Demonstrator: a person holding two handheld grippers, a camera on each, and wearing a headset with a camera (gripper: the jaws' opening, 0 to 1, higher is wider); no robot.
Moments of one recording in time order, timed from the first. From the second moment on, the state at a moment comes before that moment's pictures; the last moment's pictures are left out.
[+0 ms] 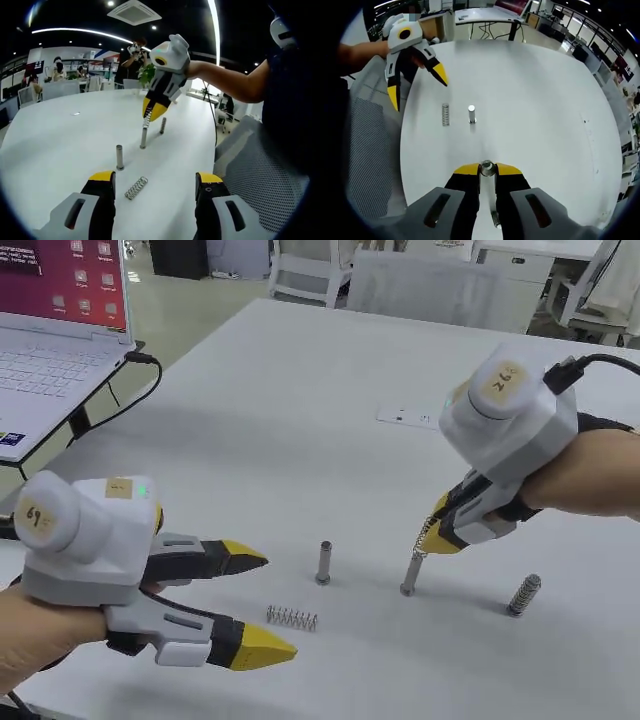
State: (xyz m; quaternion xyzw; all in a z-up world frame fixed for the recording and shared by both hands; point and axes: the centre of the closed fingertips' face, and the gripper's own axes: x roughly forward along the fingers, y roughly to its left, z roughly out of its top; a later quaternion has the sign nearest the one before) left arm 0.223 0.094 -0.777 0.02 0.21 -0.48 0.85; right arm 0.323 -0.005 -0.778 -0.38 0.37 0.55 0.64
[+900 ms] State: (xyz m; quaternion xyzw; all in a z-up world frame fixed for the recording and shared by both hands) left arm 0.223 0.094 -0.778 0.02 0.21 -0.48 0.85; right arm 0.323 -0.003 -0.811 -0.38 0.39 0.55 0.63
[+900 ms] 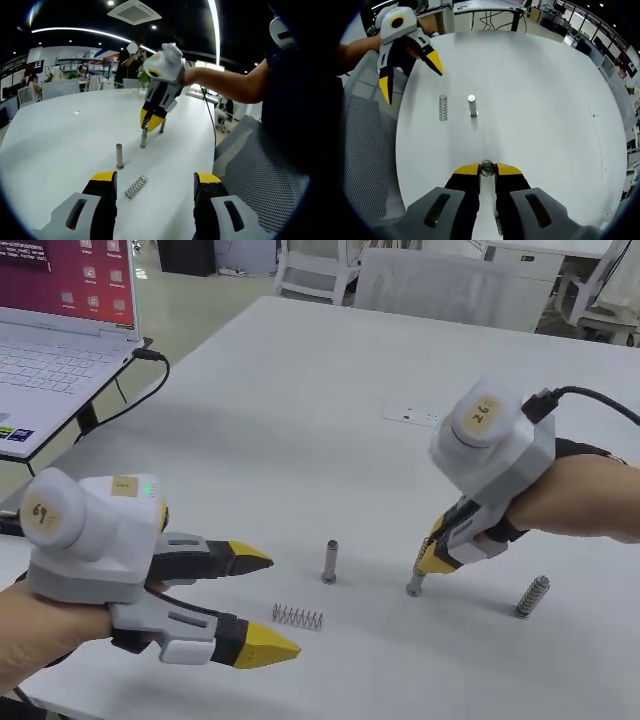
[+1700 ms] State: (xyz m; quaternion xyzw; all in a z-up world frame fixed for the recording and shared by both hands) left arm 0.222 0.092 -0.778 0.03 0.21 -0.48 0.85; right arm 0.315 -0.010 -0.834 -0.39 0.41 0.55 0.62
